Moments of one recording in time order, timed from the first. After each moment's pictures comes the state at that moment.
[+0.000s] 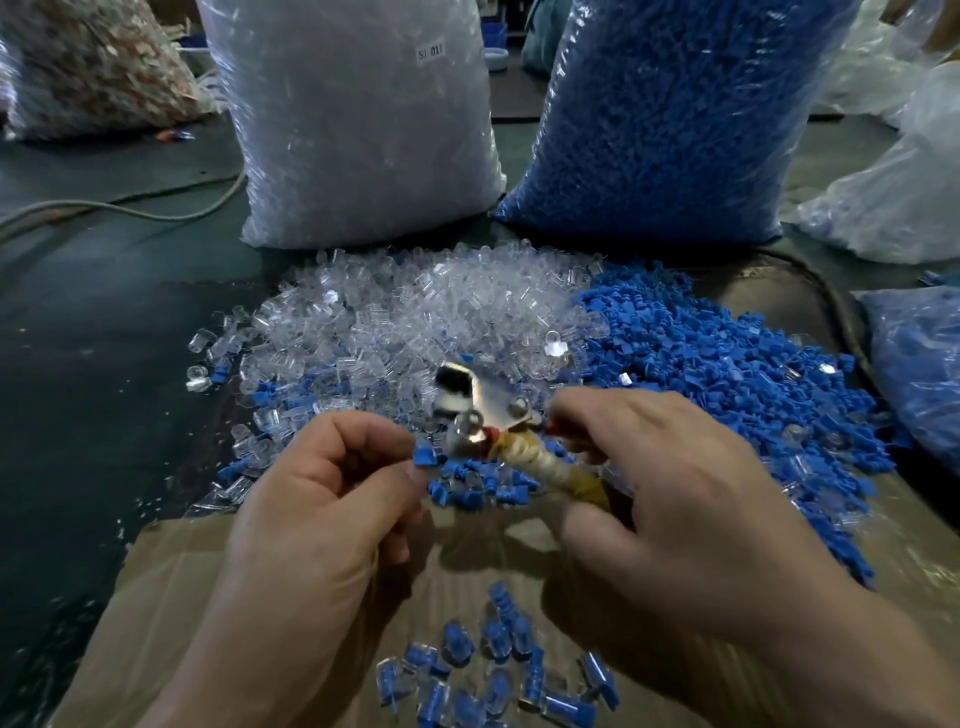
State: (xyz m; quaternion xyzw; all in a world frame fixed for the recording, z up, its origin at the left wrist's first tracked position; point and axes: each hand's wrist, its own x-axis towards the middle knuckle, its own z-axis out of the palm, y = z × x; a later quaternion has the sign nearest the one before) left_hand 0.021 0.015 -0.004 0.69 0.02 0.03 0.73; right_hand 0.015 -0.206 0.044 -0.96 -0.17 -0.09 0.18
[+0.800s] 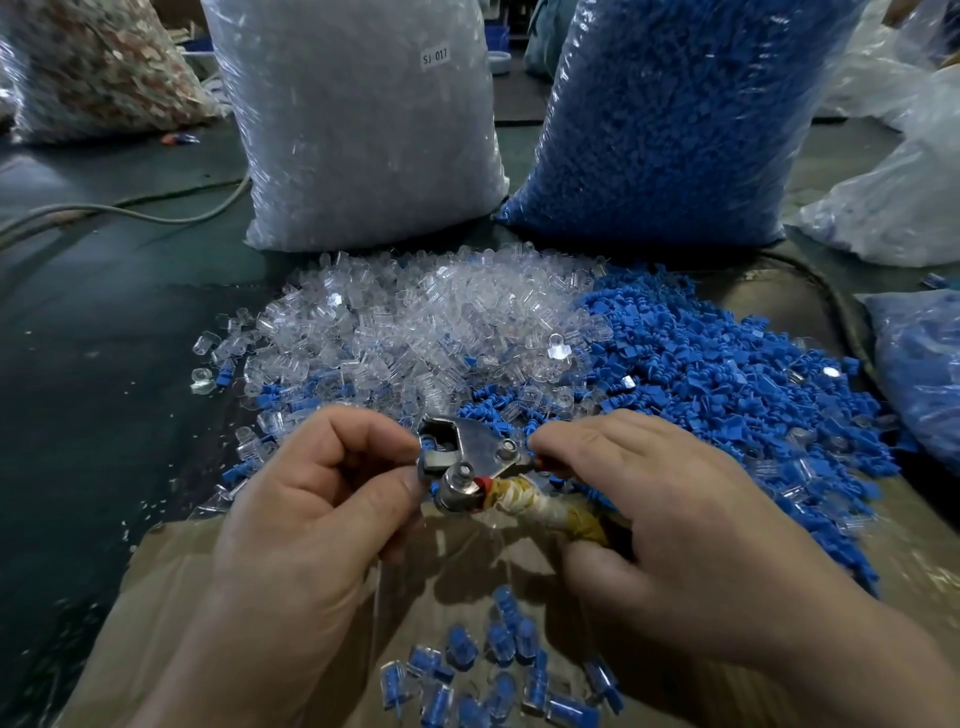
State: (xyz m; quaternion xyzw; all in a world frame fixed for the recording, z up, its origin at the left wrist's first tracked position) left_hand 0.017 0.015 0.009 0.68 -0.03 0.05 0.73; right_hand 0.013 -0.209 0.039 -0.96 -0.23 -0.04 0.16
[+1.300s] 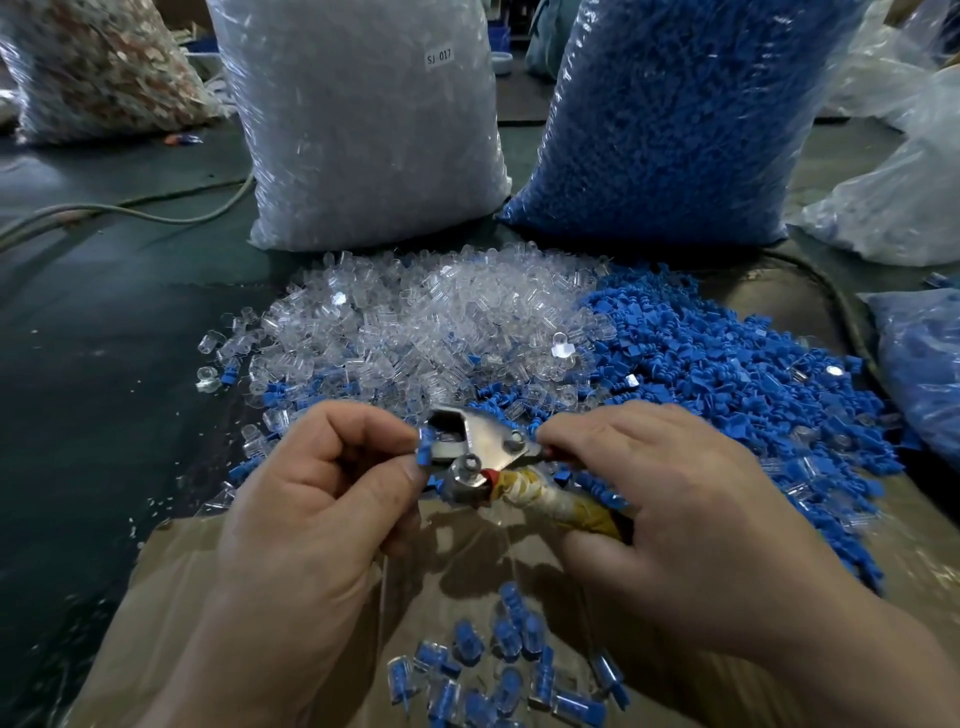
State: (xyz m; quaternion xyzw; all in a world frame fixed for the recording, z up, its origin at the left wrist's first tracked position) left_hand 0.014 0.013 0.017 0.68 0.00 0.06 0.73; right_hand 0.011 -0.205 0.041 -0.96 -0.20 -0.09 0.15
